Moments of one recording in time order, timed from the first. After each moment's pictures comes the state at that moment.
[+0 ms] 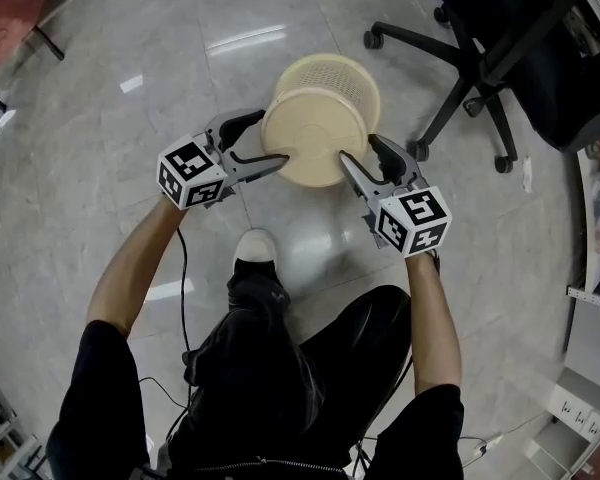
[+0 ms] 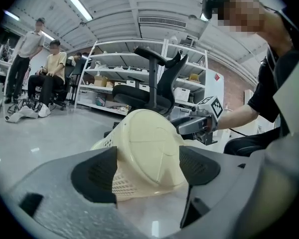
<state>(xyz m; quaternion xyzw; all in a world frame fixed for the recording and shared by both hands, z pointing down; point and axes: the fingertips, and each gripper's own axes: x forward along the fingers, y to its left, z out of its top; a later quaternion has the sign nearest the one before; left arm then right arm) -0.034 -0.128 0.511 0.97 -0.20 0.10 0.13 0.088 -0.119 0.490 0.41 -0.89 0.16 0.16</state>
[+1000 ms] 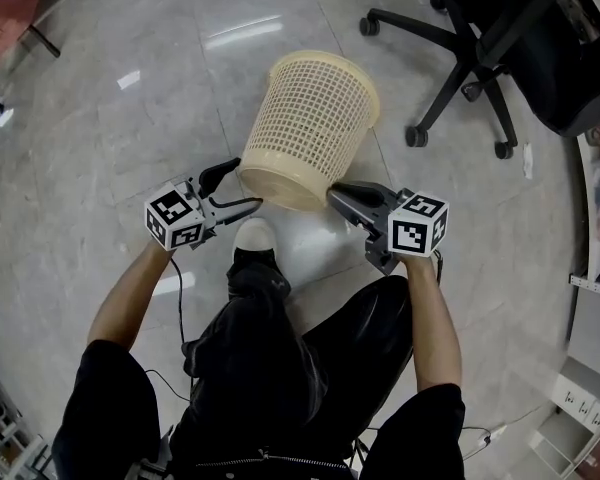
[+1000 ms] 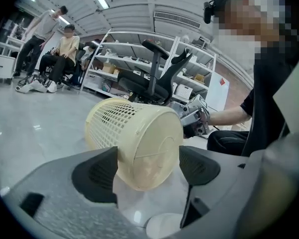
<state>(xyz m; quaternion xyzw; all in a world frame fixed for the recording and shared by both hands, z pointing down) -0.069 -0.032 0.572 0.95 -0.20 0.12 0.21 0.066 -0.020 0.536 0.21 -0.88 0.40 0.12</state>
